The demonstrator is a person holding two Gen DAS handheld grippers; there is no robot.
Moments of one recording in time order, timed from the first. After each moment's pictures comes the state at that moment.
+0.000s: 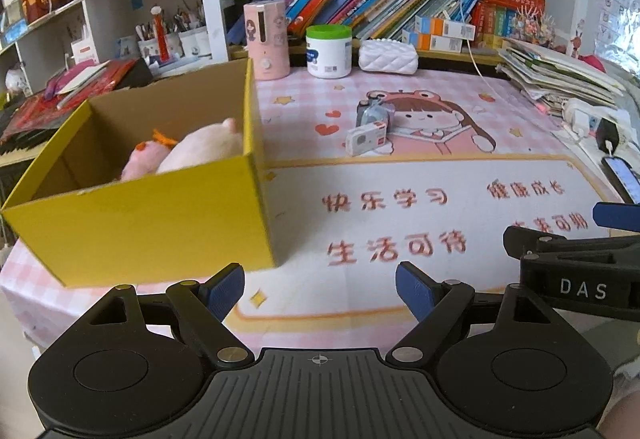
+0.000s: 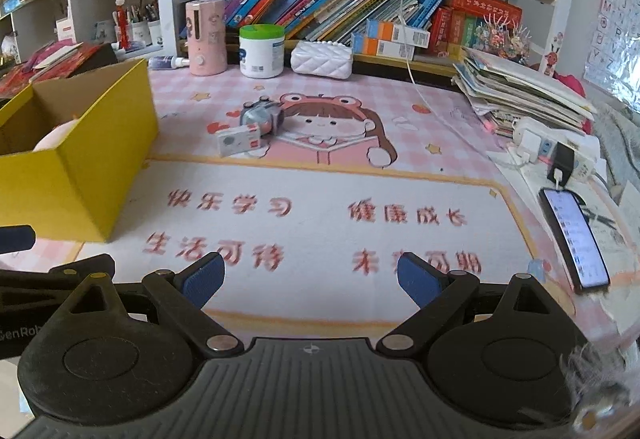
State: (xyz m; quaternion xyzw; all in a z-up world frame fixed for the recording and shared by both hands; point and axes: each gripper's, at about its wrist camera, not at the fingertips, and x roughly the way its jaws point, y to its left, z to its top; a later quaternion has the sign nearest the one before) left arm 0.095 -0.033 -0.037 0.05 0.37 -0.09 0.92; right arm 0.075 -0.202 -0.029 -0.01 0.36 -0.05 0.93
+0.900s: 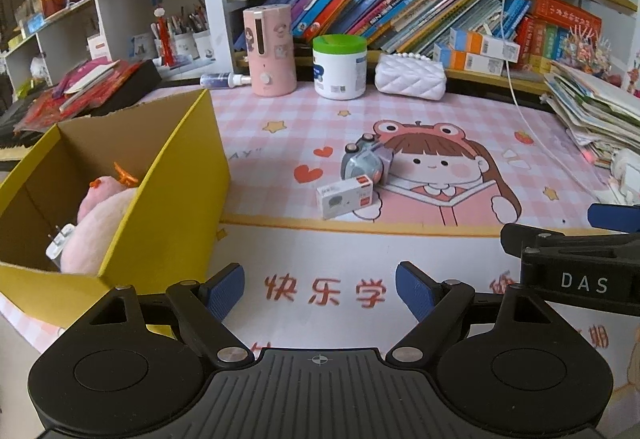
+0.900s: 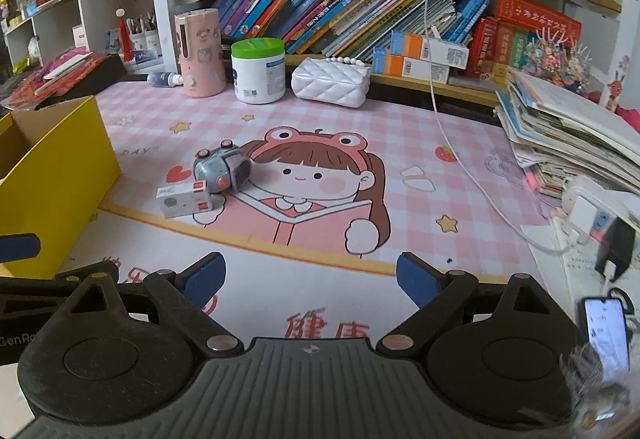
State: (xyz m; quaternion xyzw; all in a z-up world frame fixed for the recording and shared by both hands) left arm 0.178 -0.122 -0.036 0.03 0.38 -0.01 0.93; right arm 0.196 -0.300 -0.033 -0.01 0.35 0.04 0.94
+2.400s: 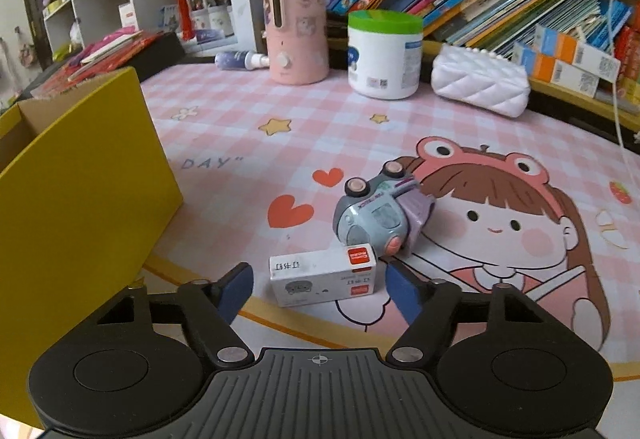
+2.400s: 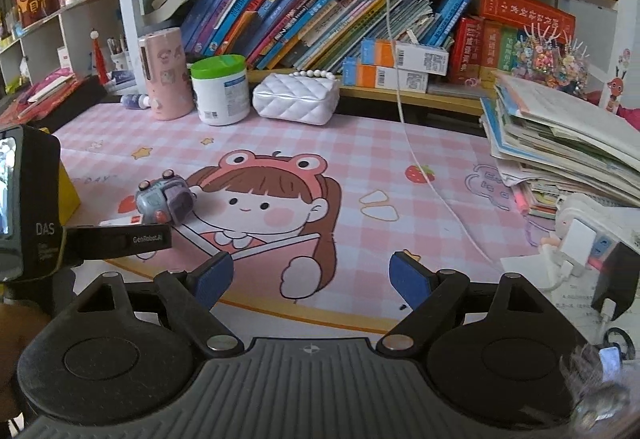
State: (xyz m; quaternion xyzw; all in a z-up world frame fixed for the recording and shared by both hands) left arm 0.306 -0.167 -0.100 -0.01 0.38 0.11 0.92; right arm 0.234 -0.360 -0.038 0.00 0.34 0.04 0.94
